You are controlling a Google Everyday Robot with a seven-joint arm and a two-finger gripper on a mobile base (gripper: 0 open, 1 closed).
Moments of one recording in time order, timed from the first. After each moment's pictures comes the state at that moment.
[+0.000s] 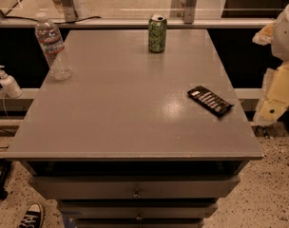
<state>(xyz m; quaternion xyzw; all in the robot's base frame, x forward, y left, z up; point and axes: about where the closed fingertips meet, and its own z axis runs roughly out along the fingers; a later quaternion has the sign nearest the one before) 0.438 -0.217 0.976 -0.60 0.78 -0.03 0.16</state>
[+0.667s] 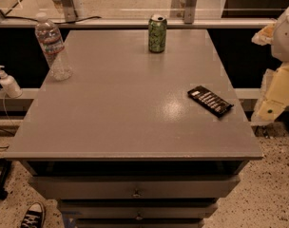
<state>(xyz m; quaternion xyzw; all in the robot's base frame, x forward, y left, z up) 0.441 -0.216 0.974 -0.60 0.78 -0.03 0.18</state>
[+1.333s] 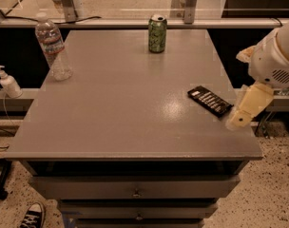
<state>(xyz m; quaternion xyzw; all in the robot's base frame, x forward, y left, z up) 0.474 -0.207 0.917 -0.57 0.79 0.01 0.22</state>
